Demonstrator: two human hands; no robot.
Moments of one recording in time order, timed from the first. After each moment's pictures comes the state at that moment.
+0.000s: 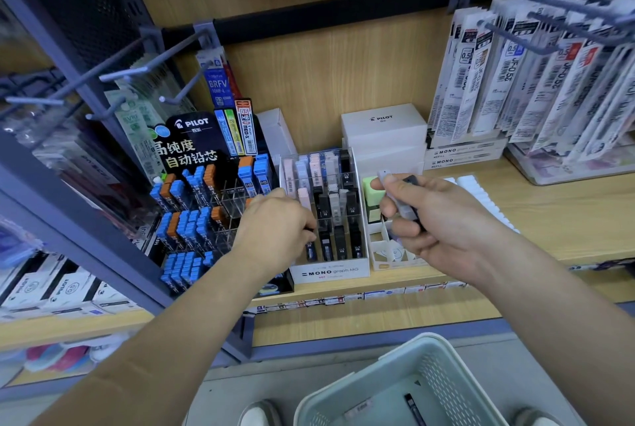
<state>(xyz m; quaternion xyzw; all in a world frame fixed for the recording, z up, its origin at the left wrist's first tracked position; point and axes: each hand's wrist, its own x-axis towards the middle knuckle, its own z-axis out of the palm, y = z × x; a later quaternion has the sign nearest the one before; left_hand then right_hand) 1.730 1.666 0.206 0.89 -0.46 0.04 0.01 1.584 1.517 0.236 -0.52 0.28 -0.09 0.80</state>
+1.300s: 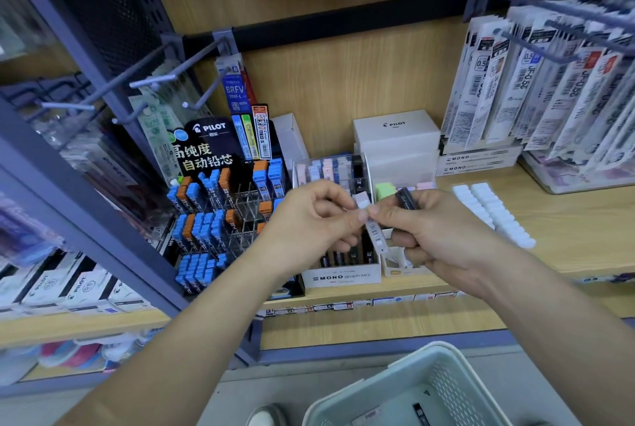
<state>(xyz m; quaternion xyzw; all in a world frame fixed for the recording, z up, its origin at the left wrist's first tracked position) 1.690 1.667 0.247 0.75 -0.30 -0.27 0.53 1.589 1.528 0.232 -0.63 0.25 -0.07 0.73</state>
